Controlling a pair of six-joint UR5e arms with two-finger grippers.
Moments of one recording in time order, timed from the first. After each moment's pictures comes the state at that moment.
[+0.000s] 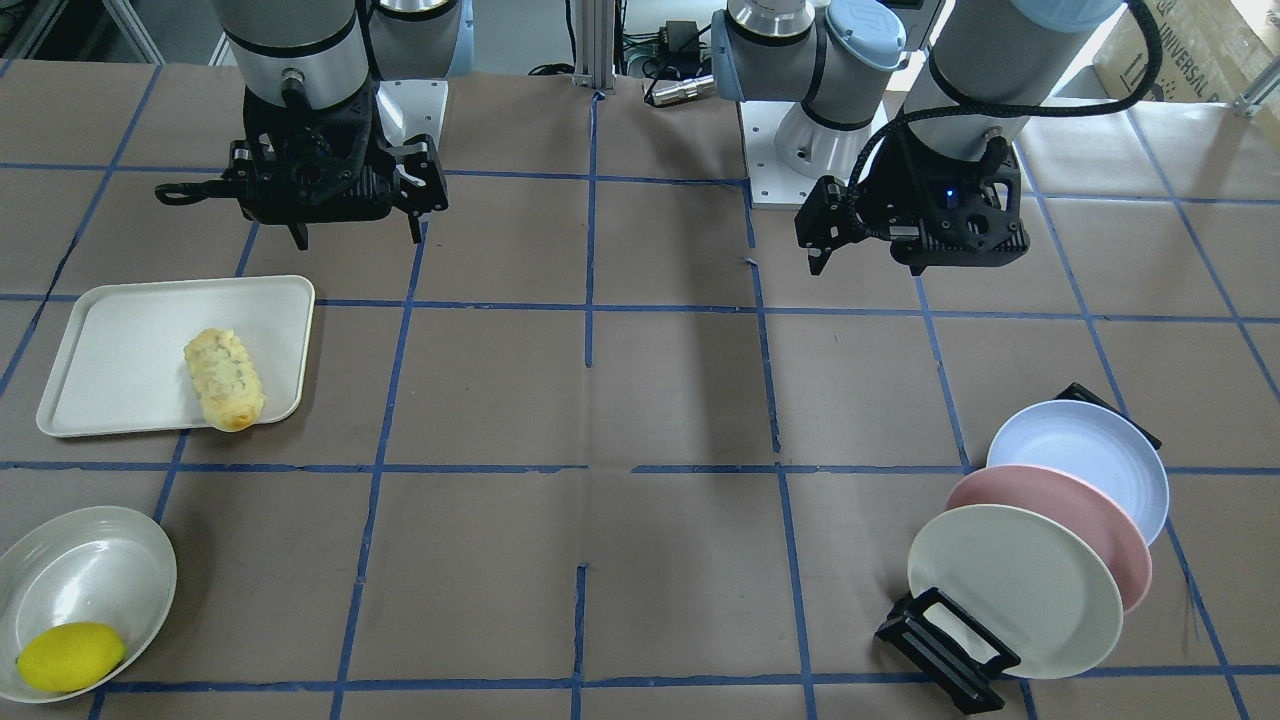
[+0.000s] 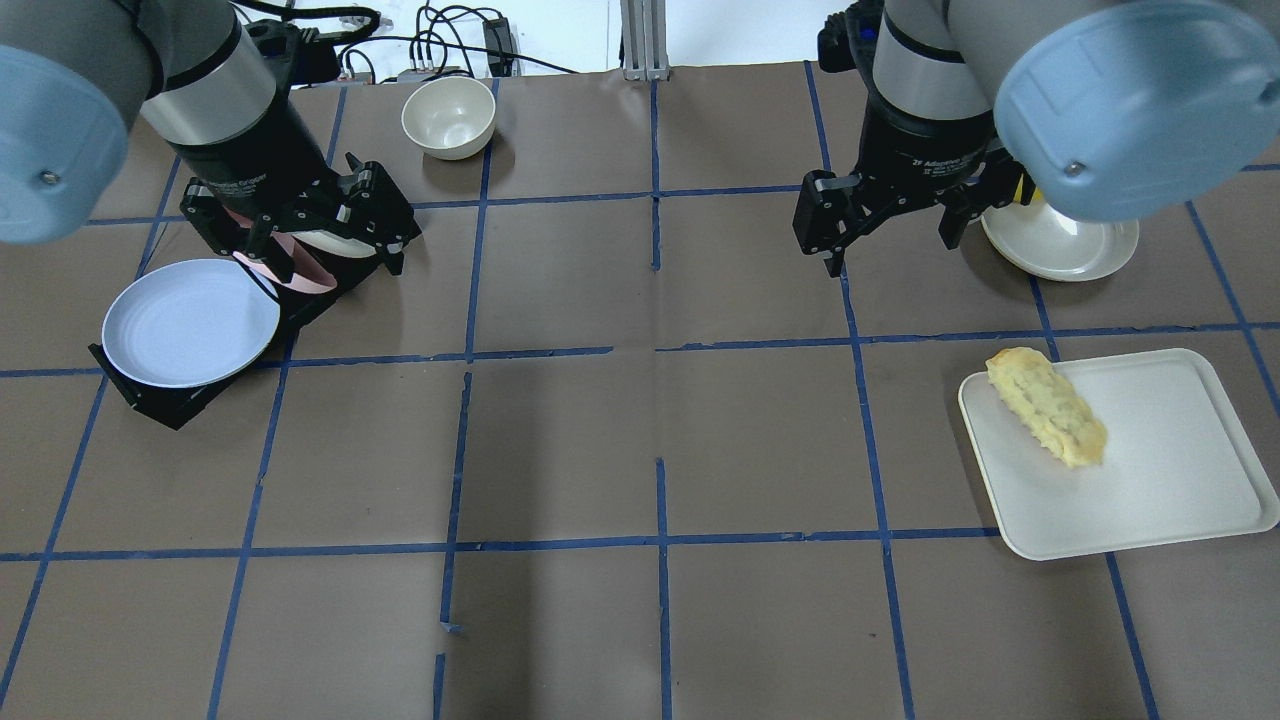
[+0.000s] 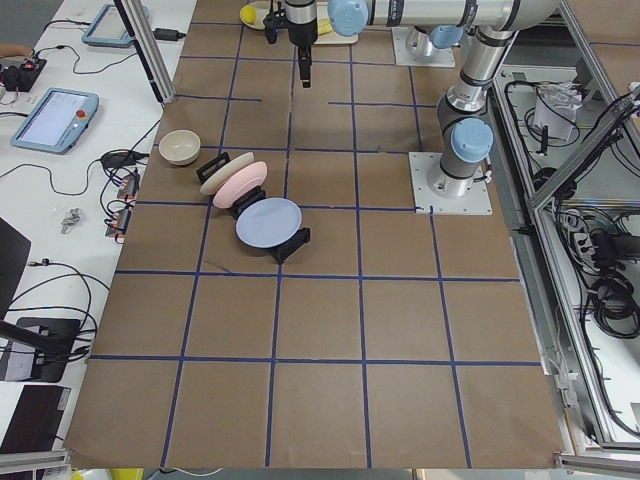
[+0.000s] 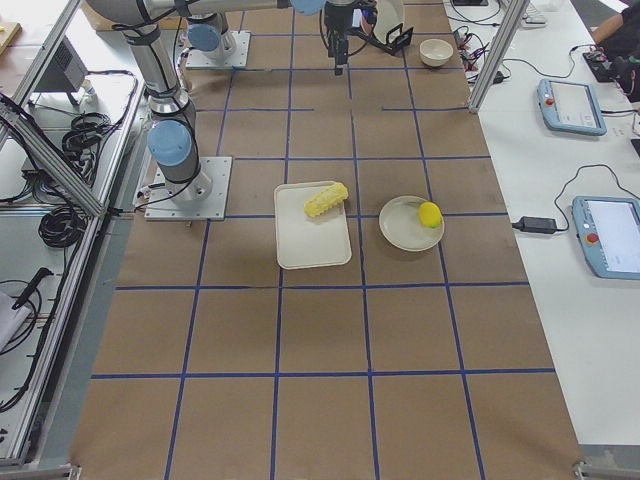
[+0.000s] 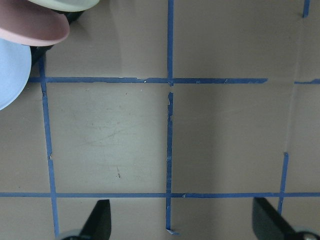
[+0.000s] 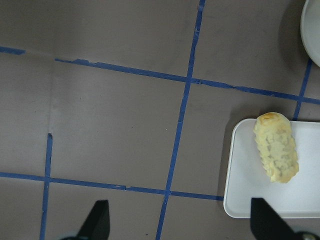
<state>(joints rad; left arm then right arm) -1.55 -1.59 -1.58 -1.61 1.56 0.00 1.72 -1.54 1.54 -1.53 -1.66 -0.02</state>
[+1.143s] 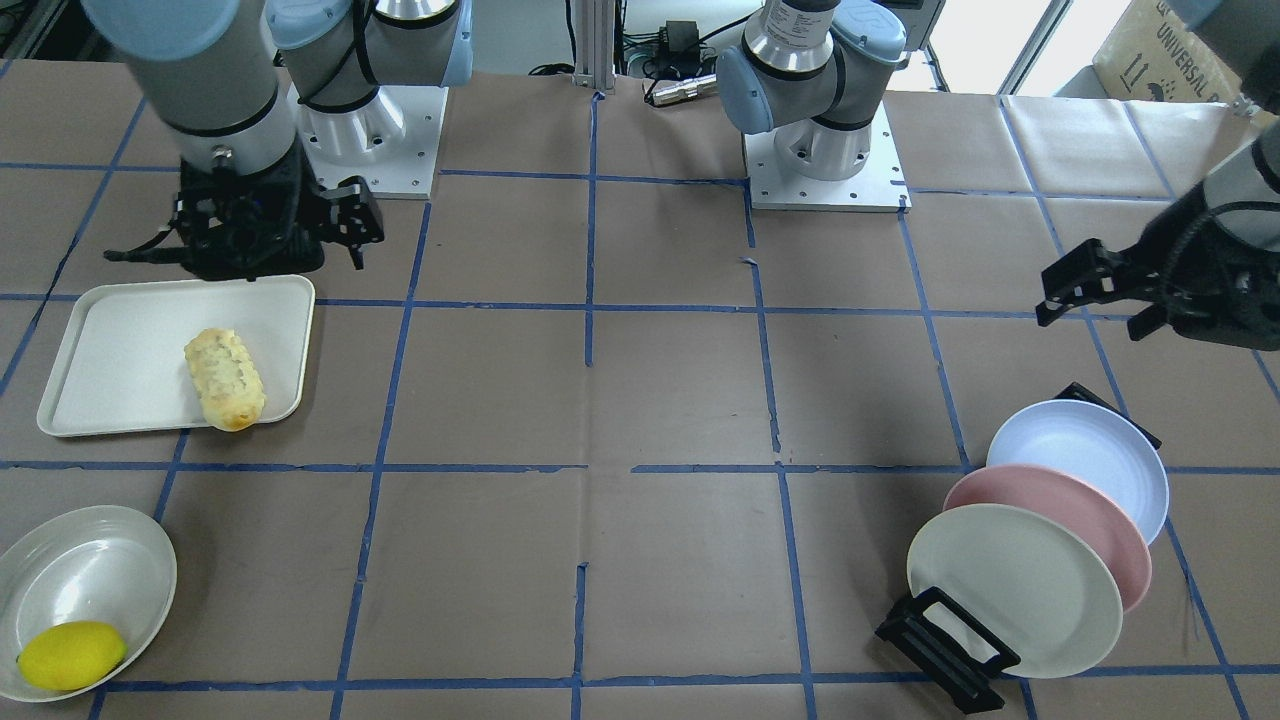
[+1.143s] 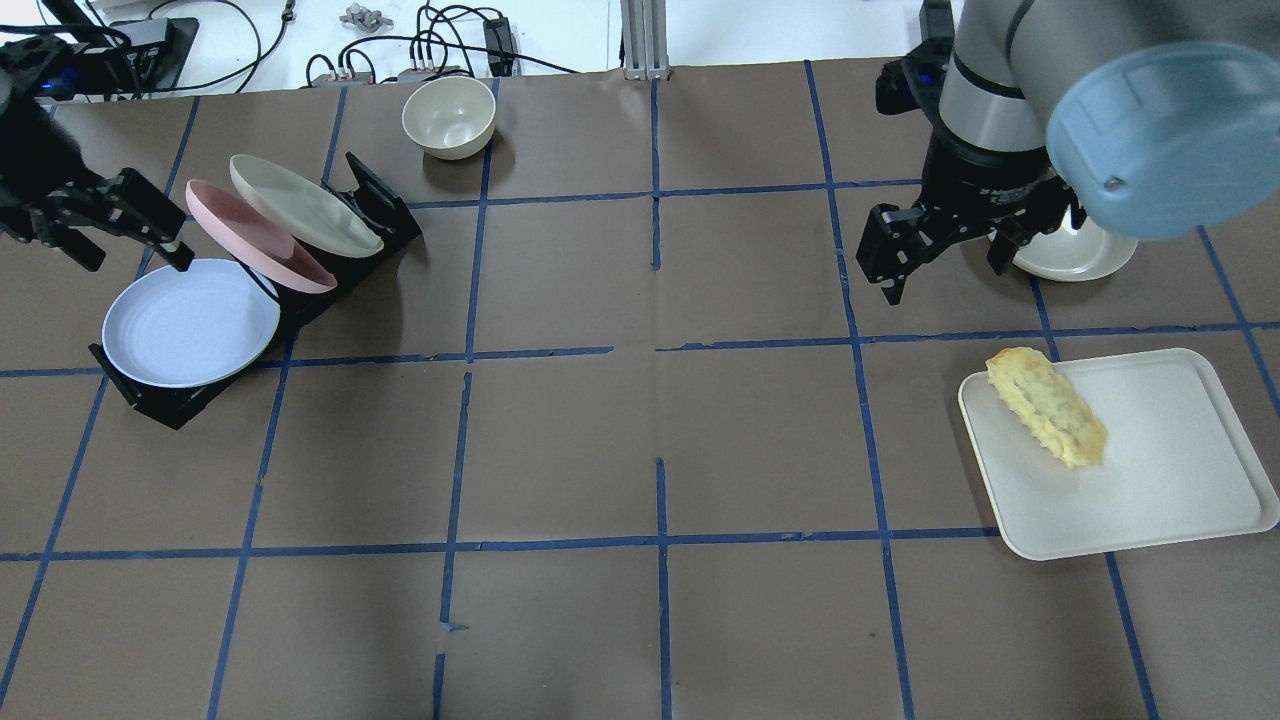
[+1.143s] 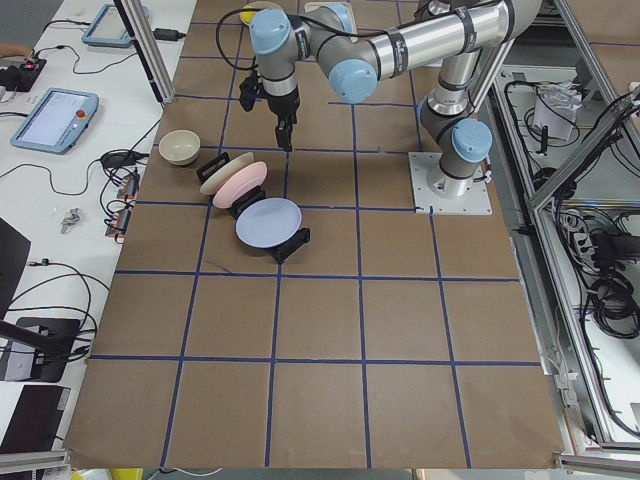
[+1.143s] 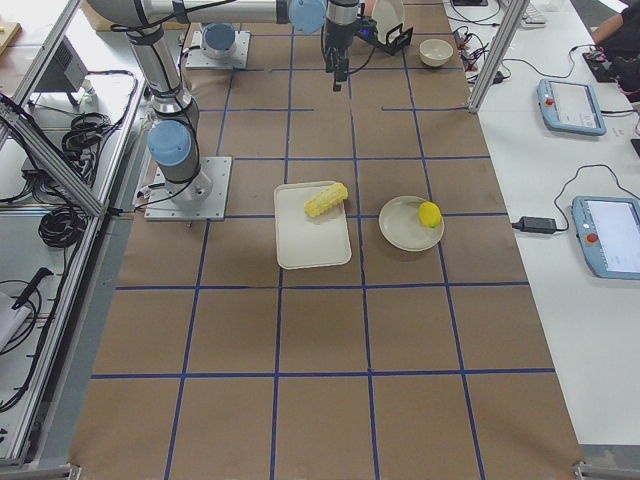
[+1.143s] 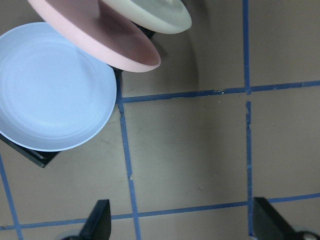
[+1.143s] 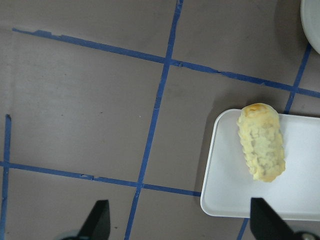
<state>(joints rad) -1.09 -1.71 -1.55 -1.56 1.55 0.61 1.54 -1.55 1.69 -1.60 -1.66 -0.25</state>
